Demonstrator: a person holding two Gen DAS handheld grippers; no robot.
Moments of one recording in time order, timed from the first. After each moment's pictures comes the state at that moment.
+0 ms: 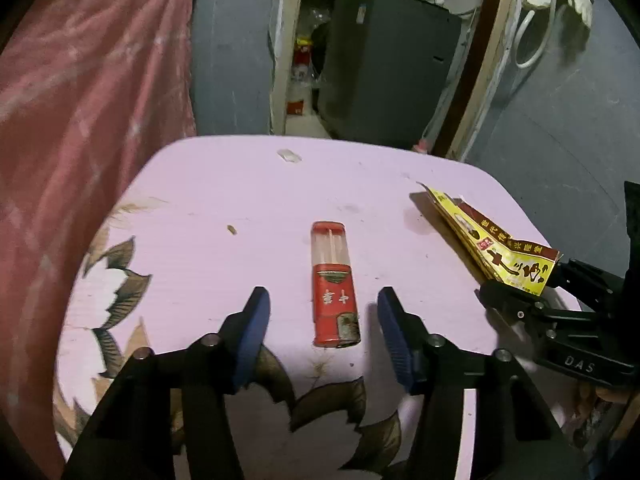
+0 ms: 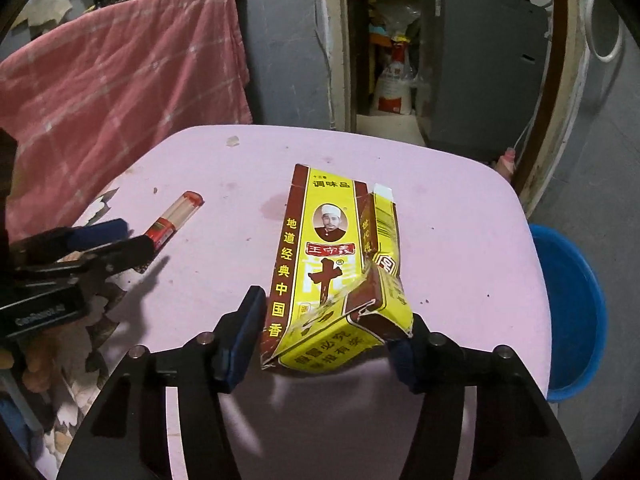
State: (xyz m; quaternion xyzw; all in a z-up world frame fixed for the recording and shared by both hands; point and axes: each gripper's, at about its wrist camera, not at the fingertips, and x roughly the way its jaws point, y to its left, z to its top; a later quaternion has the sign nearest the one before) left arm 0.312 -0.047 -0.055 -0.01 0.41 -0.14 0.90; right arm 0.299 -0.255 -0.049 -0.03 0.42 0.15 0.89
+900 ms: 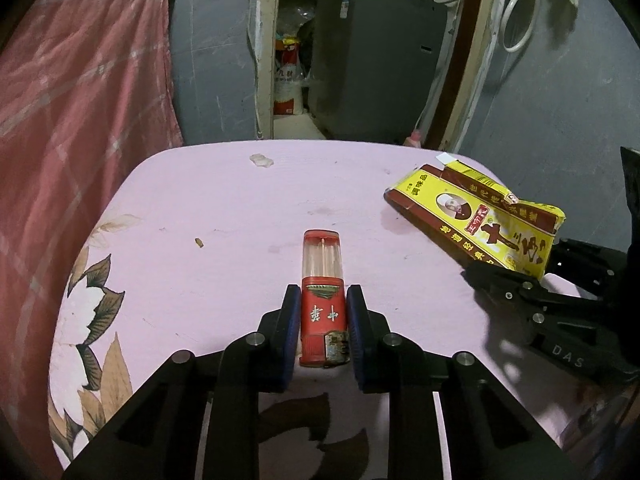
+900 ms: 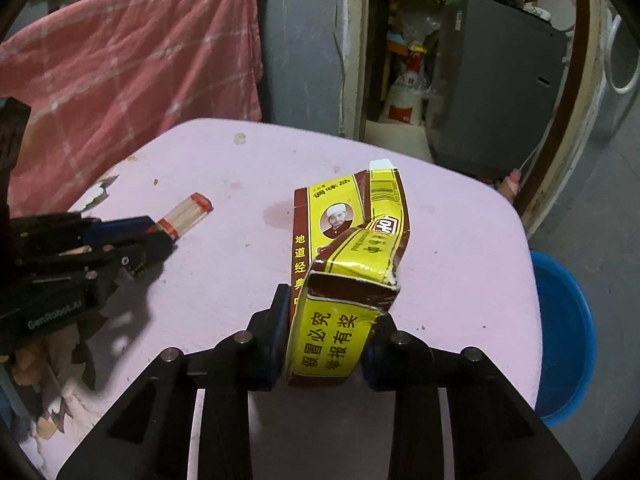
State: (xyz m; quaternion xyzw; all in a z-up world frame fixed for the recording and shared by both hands) left arm 0.314 -0.075 -0.053 0.02 0.40 -0.15 0.90; right arm 0.304 -0.246 -0.047 -0.07 0.40 0.16 0.90
